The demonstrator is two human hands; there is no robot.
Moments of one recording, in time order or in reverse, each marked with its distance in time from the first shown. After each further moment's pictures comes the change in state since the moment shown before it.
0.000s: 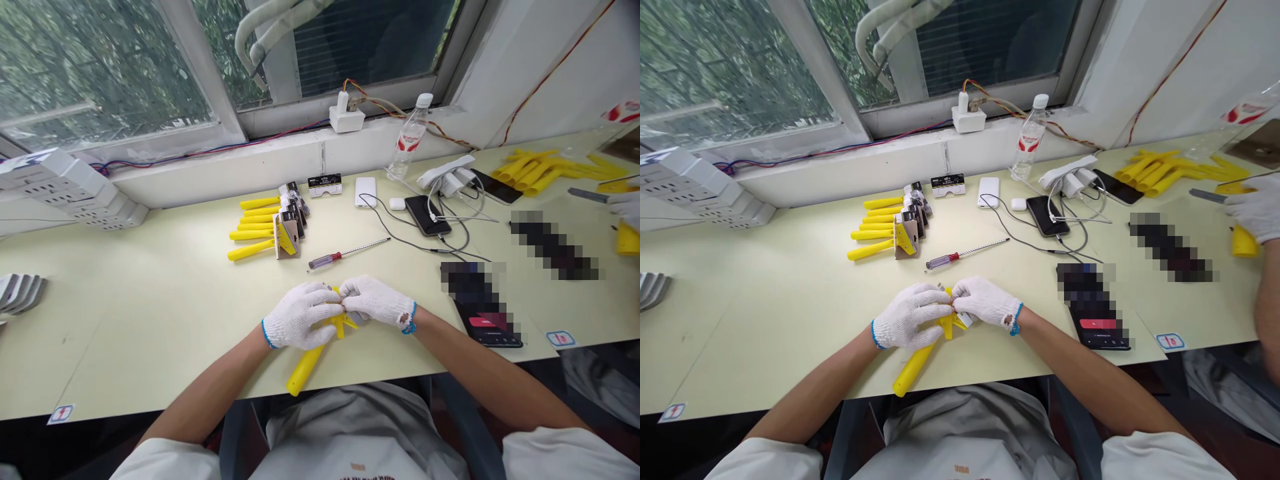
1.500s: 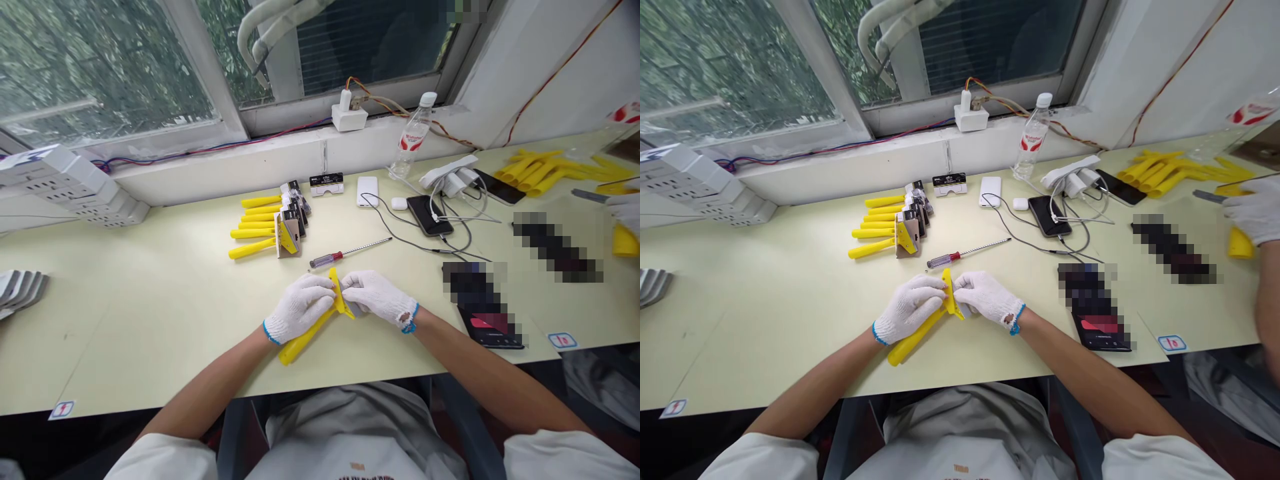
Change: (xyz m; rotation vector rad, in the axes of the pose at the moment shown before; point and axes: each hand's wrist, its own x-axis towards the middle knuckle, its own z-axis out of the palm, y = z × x) left_hand 0.002 0.001 0.001 -0.244 0.188 -0.310; right_hand 0.010 0.011 0.005 0.131 0.167 0.006
